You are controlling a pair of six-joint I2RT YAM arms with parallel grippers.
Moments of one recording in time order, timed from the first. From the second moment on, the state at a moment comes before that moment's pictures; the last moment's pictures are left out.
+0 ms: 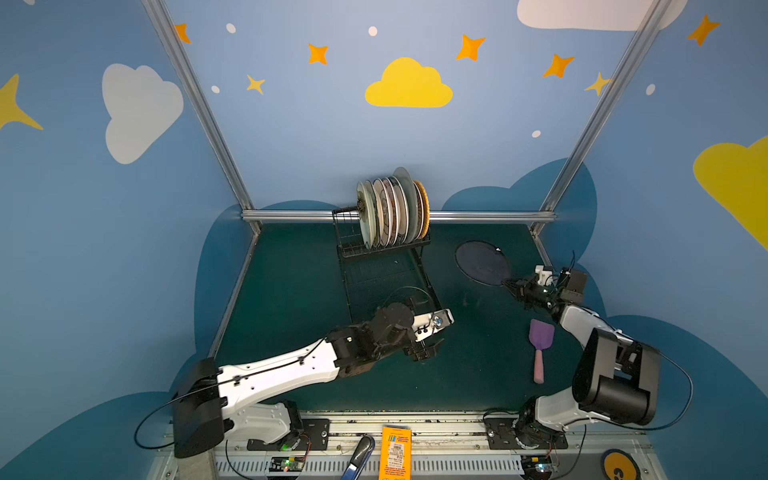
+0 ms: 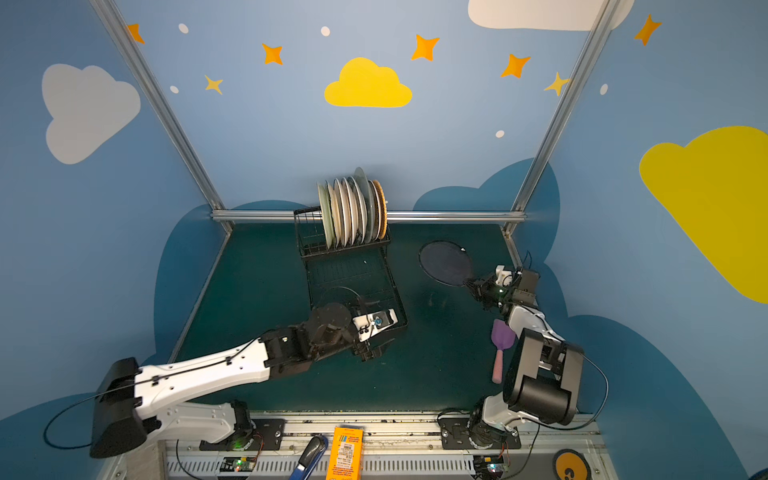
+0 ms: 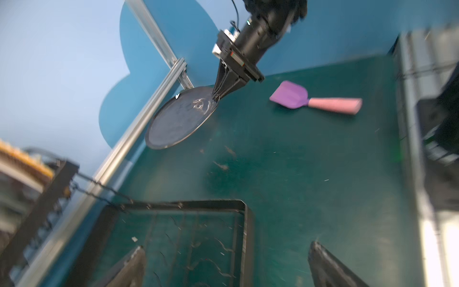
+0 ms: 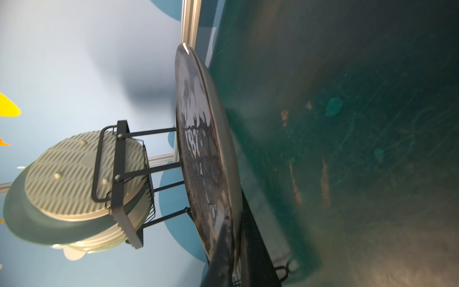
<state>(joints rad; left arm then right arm) -1.09 1.33 0.94 -0.03 -0.15 0.48 -0.29 1.47 0.78 0.00 -0.88 0.89</state>
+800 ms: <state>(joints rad) -1.02 2.13 1.35 0.72 -0.23 1.22 -0.30 1.28 0.77 -0.25 -1.00 0.82</state>
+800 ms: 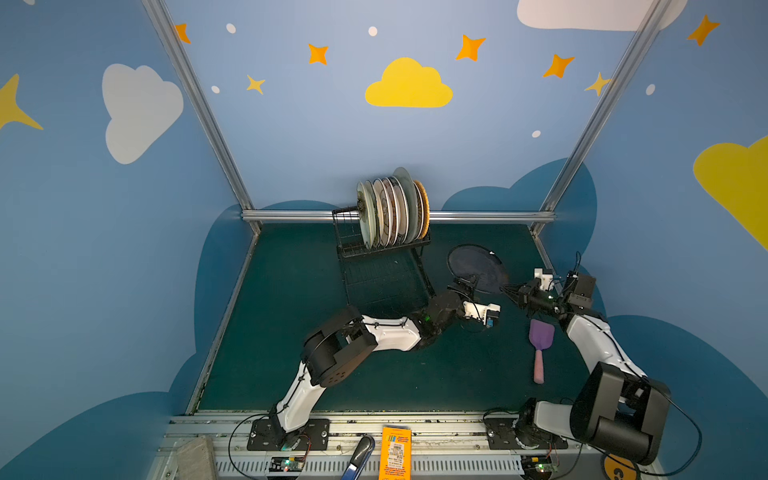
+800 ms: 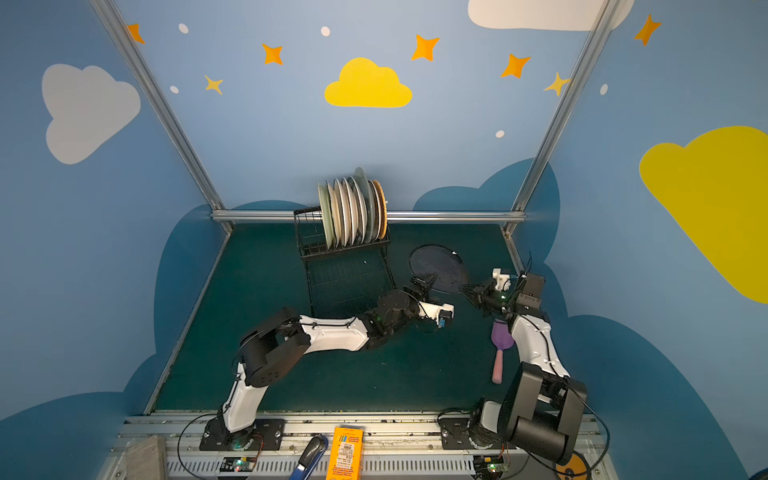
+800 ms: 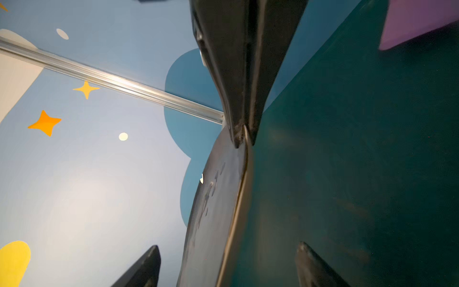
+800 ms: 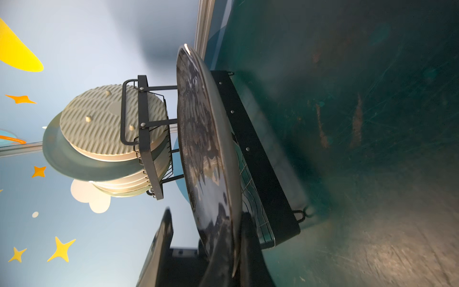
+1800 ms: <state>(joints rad) -1.13 1.76 1.15 0.49 -0.41 1.15 -0.27 1.11 0.97 -0.34 -0.93 0.73</state>
